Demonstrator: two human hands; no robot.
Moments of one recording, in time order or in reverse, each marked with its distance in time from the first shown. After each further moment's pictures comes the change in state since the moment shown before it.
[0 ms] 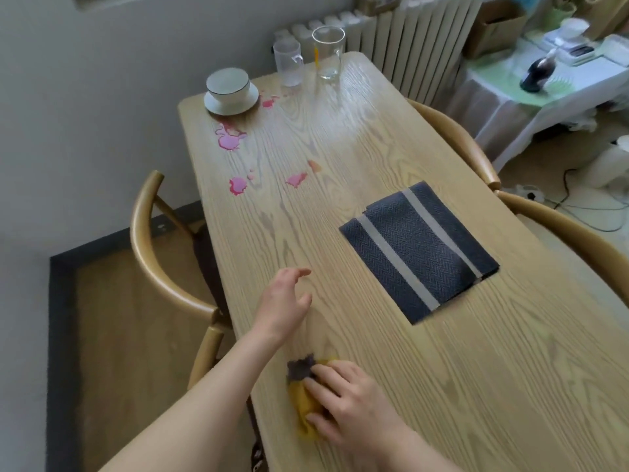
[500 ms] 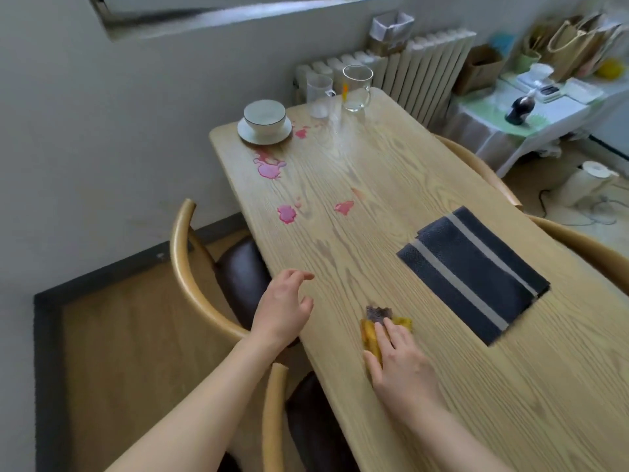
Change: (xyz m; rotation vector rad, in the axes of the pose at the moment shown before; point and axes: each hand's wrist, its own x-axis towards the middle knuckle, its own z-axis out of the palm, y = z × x) left_hand 0.037 -0.085 -0.118 0.075 -0.001 0.180; right_hand 0.119 -0.037 0.004 -0.162 0.038 0.820
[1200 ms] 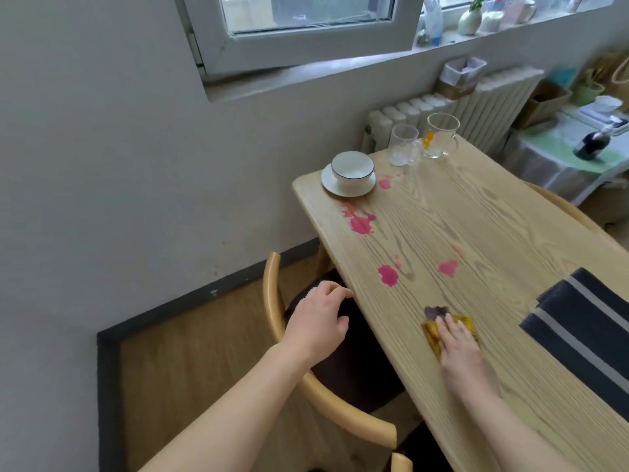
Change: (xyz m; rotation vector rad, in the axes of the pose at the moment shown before) left_hand 0.077 -0.103 -0.151 0.153 -0.068 0.157; right_hand 0.153 -0.103 0.014 0.139 -0.087 0.212
